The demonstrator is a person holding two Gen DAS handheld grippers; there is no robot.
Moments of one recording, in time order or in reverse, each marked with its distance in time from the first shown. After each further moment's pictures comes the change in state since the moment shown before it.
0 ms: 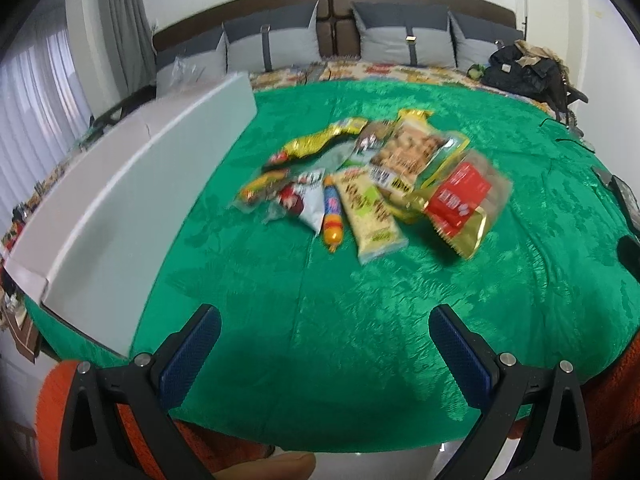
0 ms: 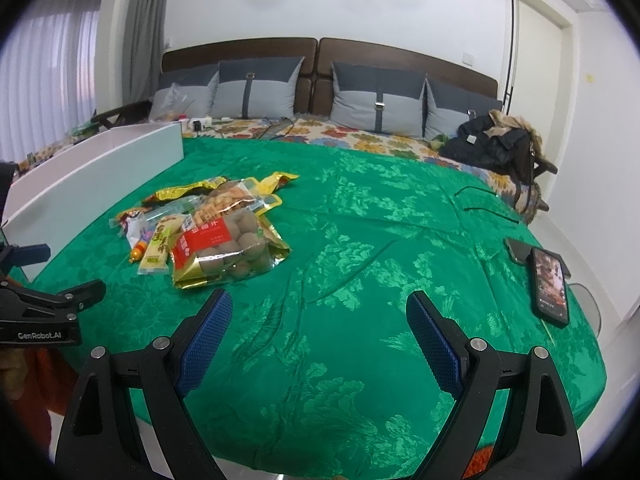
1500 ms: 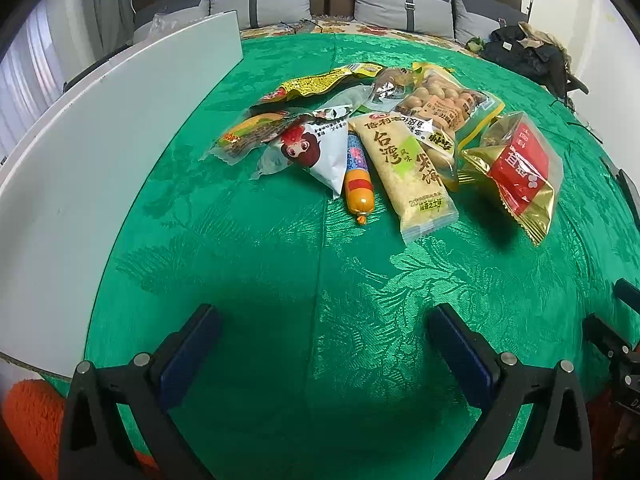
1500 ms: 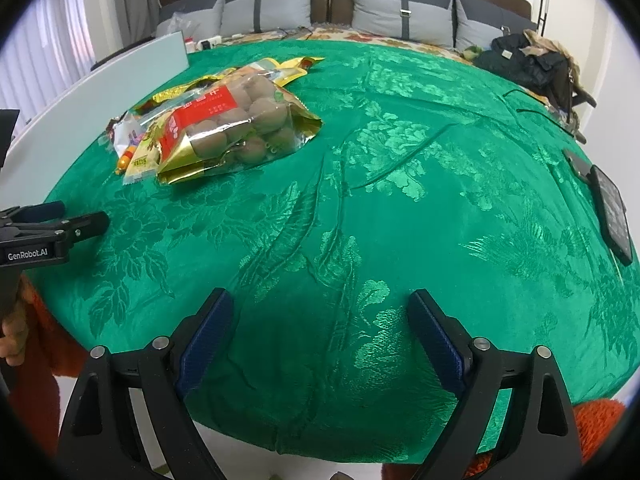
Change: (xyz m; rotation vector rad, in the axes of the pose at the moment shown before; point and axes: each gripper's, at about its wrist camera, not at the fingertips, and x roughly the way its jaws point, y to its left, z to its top) left arm 0.064 0.025 0.001 -0.015 0.134 -0.101; right arm 0.065 0.013 -0.044 0.030 0.310 0.102
